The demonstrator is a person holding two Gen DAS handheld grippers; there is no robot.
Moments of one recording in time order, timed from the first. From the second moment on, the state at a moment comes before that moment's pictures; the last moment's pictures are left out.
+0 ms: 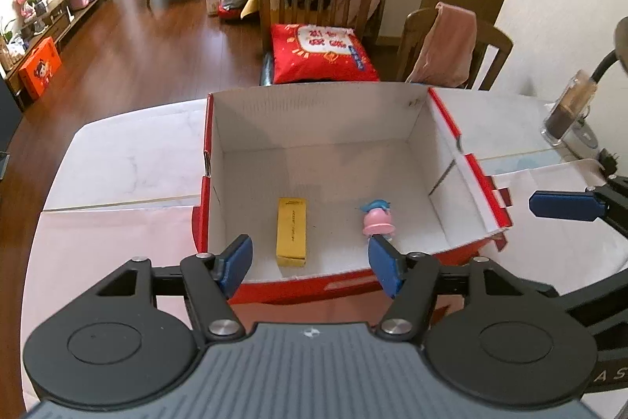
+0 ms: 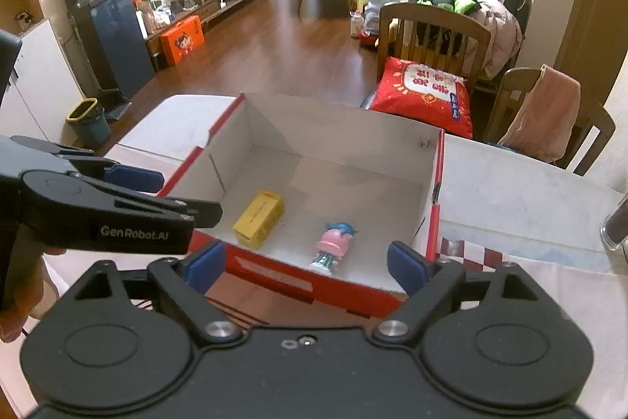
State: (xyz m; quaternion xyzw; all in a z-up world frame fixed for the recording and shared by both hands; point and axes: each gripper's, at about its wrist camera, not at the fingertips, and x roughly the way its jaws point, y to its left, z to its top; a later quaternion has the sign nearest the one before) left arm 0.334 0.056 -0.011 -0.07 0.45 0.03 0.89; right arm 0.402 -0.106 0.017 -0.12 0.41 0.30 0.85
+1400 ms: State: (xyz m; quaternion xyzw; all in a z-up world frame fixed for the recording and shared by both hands) left arm 0.132 0.025 -0.074 -0.07 0.42 0.05 0.90; right arm 0.267 -0.150 -0.062 -0.08 0.41 0.25 0.87
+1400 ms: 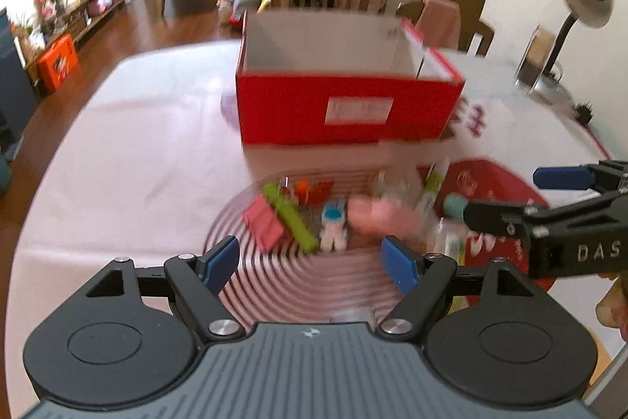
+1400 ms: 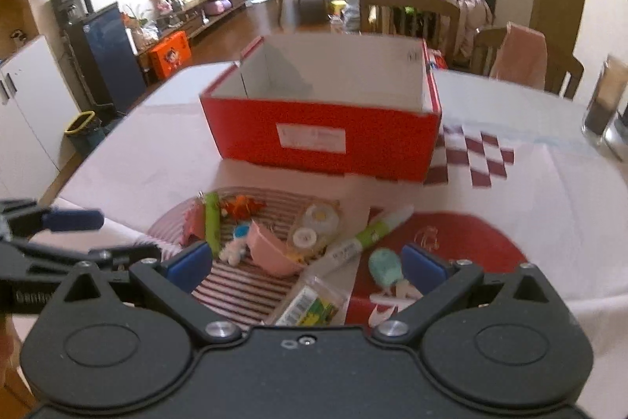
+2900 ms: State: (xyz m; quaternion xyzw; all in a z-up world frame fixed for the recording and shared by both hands) left arm 0.118 -0.009 -0.152 -0.09 0.51 0.01 0.86; right arm 0.269 -0.141 -0.132 -0.02 0.52 0.19 0.84
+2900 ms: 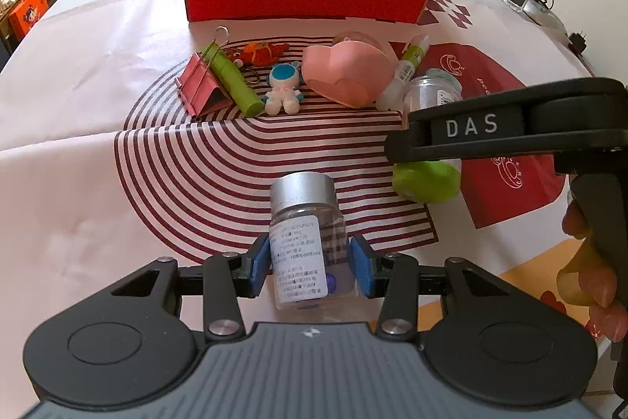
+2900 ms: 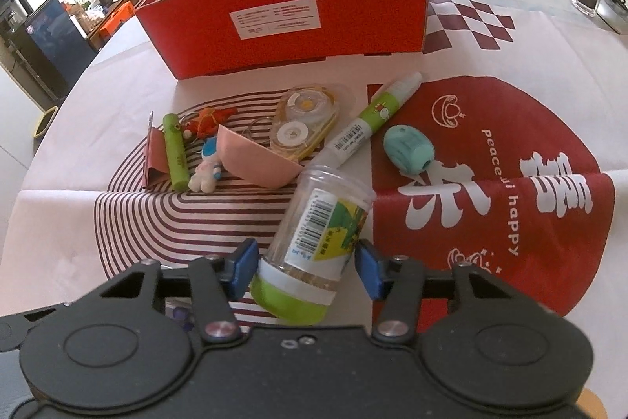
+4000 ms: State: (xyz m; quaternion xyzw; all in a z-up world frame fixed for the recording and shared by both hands) left arm 0.138 0.017 -0.094 -0.12 0.47 0.02 0.87; right arm 0.263 -0.156 -0.062 -0.02 0.49 0.24 0.84
